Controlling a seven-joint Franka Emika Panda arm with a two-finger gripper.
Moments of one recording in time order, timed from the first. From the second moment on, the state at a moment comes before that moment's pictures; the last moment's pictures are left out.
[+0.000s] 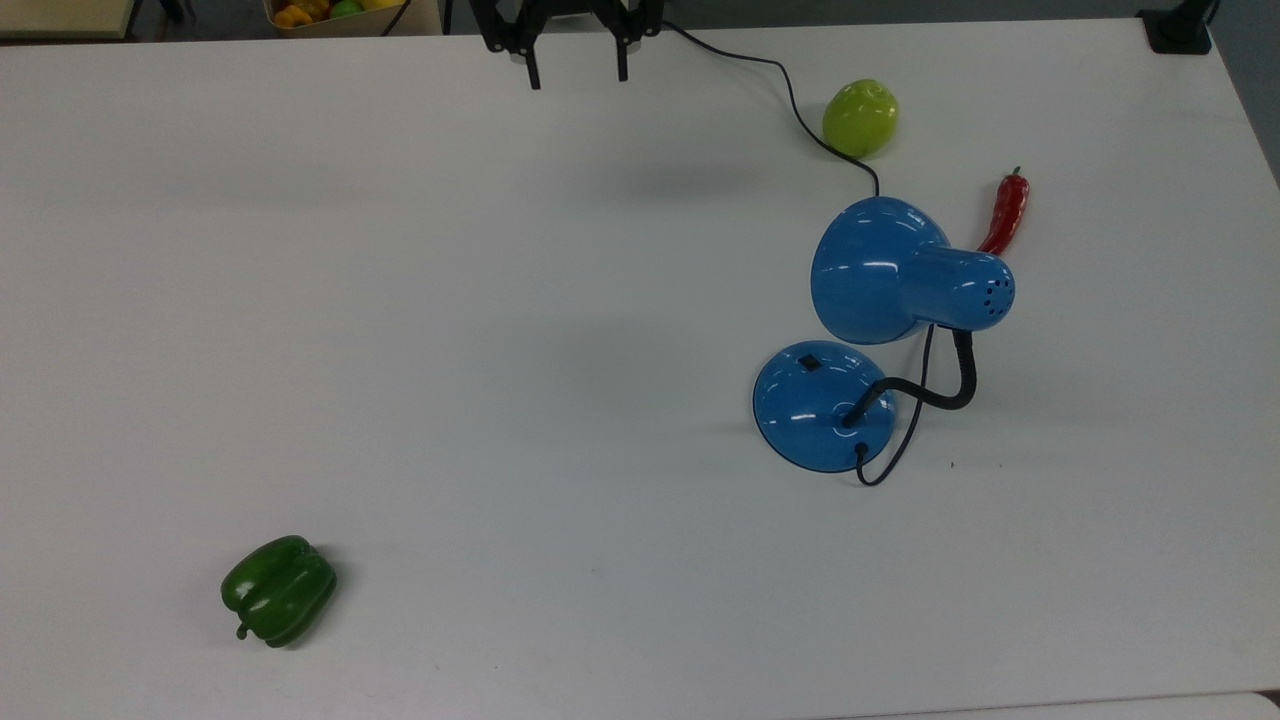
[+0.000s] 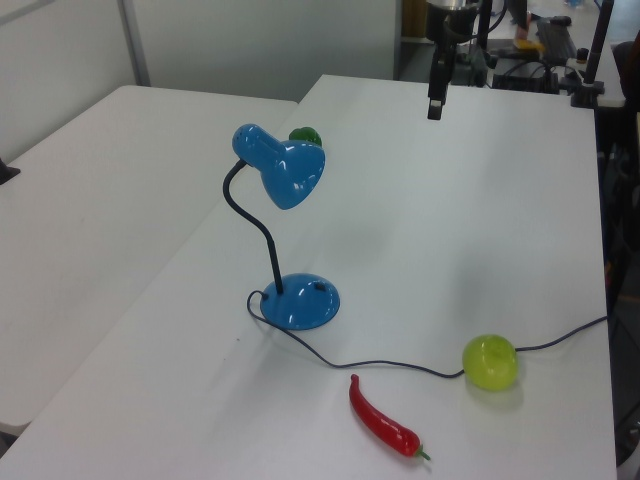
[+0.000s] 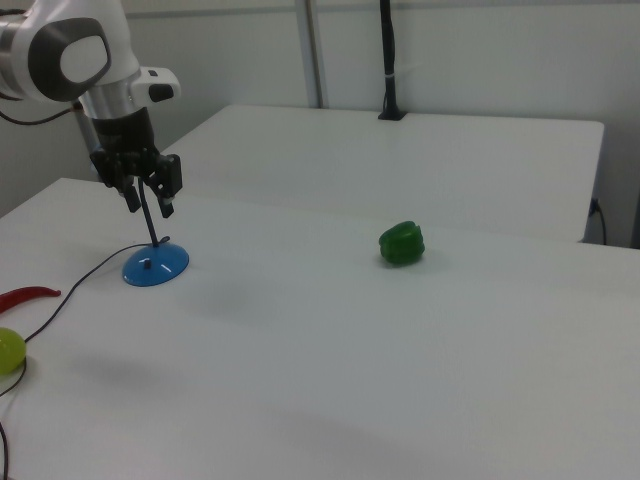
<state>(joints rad) 0.19 0.01 -0.05 -1.70 0.04 1.77 -0.04</state>
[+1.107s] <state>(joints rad) 0.19 0.04 -0.01 -1.71 0.08 1.77 -0.04</state>
